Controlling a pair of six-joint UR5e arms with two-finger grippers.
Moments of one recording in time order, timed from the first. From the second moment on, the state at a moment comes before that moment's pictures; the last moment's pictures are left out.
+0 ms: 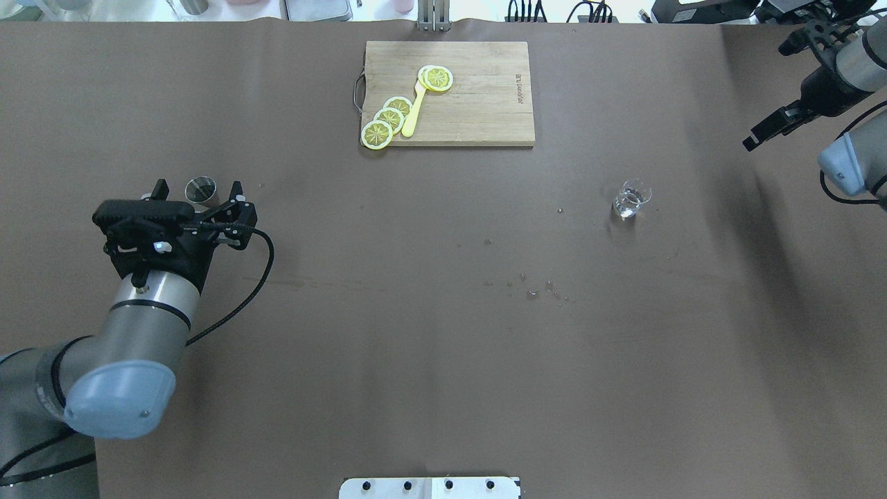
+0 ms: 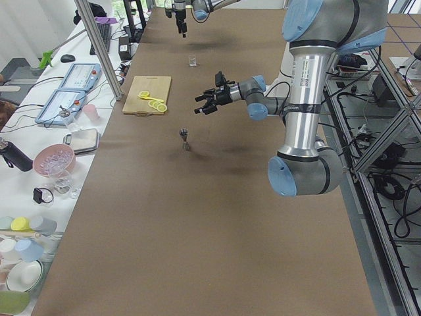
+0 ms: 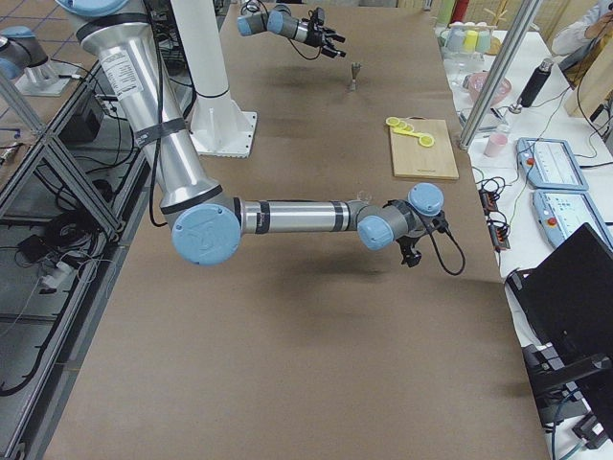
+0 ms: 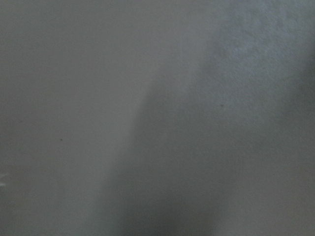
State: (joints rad) left arm -0.34 -1.69 -2.07 -1.96 -0.64 -1.15; right arm 1.24 -1.18 1.16 -1.12 2.42 0.10
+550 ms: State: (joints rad) left arm -0.70 -1.82 -1.94 -2.12 -1.27 -0.92; right arm 1.29 -1.22 1.16 -1.18 2.36 0.11
